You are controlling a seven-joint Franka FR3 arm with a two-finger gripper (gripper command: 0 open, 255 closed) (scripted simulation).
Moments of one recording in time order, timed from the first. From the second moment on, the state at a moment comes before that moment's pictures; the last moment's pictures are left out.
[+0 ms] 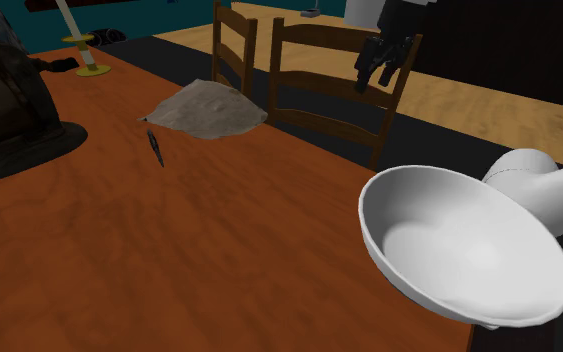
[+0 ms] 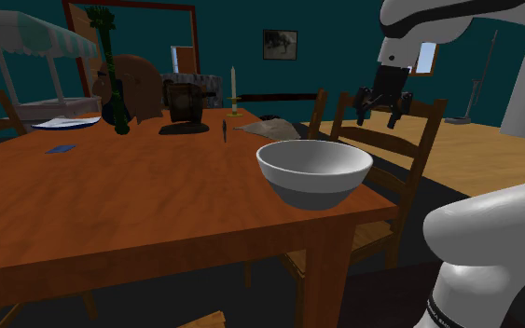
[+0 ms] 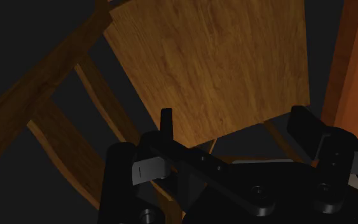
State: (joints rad) arm 0.02 -0.80 0.00 -2.33 0.09 1.66 0.16
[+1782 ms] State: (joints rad) arm 0.44 -0.23 -0.06 -2.07 0.48 2.23 -0.67
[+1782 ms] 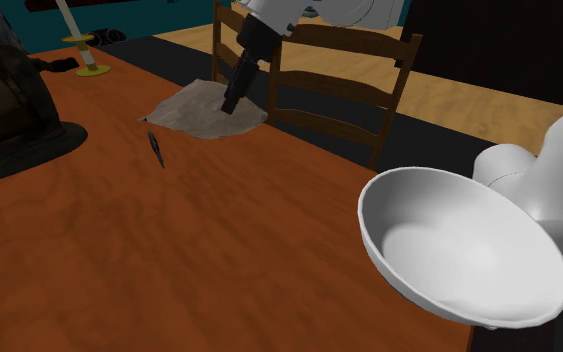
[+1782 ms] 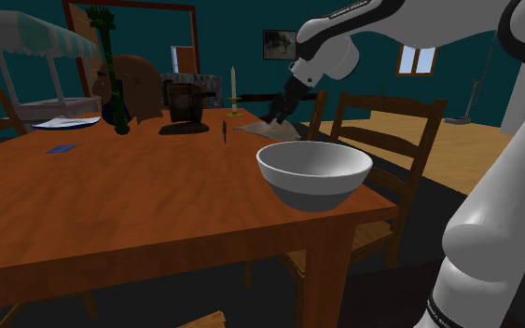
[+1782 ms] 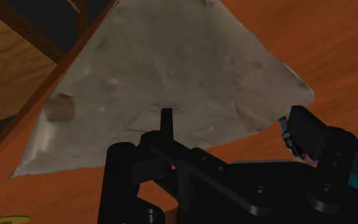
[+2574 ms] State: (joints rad) arm 0.57 -0.05 -0.01 -1.86 0.68 2.24 -1.05
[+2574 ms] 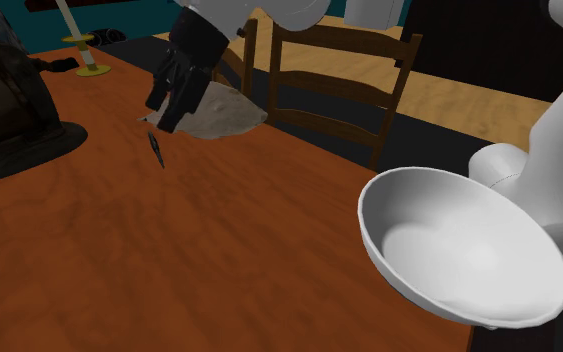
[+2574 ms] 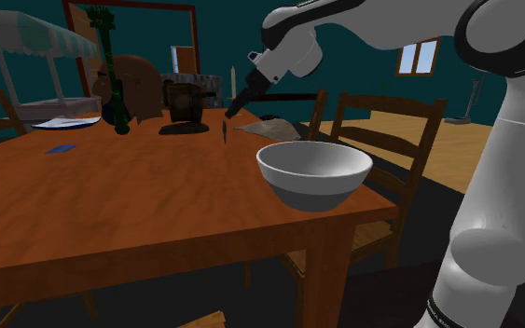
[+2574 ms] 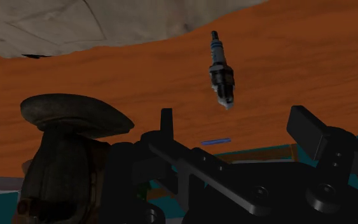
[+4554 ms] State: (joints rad) arm 0.59 0.01 0.01 -1.79 0.68 2.26 -1.03
